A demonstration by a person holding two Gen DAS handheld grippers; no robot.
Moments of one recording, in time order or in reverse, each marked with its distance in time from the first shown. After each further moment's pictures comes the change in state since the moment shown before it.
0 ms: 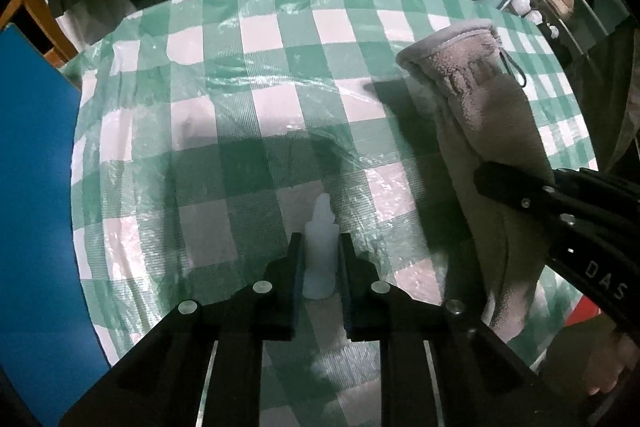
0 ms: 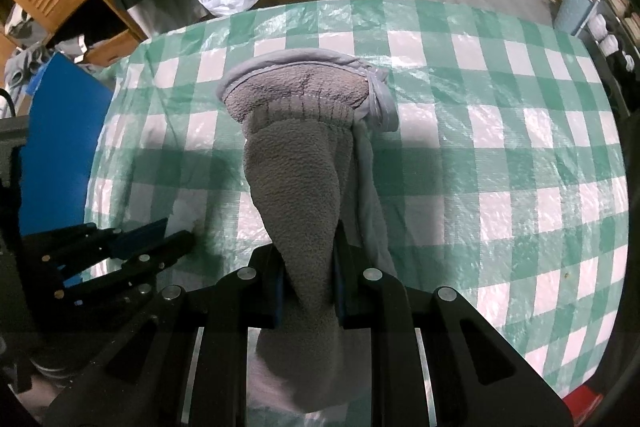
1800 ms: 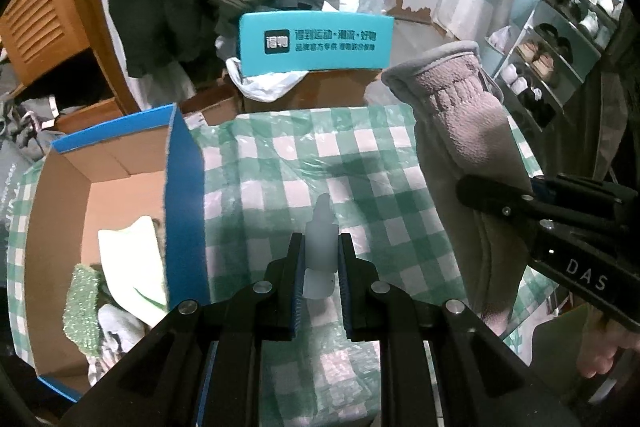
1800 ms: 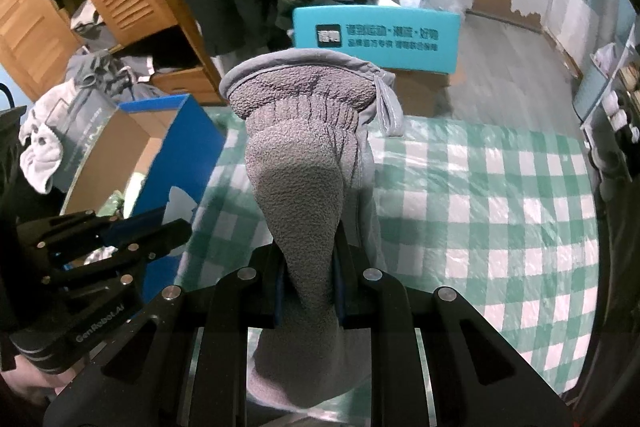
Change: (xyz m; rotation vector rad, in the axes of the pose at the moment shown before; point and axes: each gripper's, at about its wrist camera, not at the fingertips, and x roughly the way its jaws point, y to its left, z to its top) left arm -0.147 0.045 -0.023 -0.029 -0.287 0.040; right arm -0.109 0.089 0.005 -0.152 -0.212 0.086
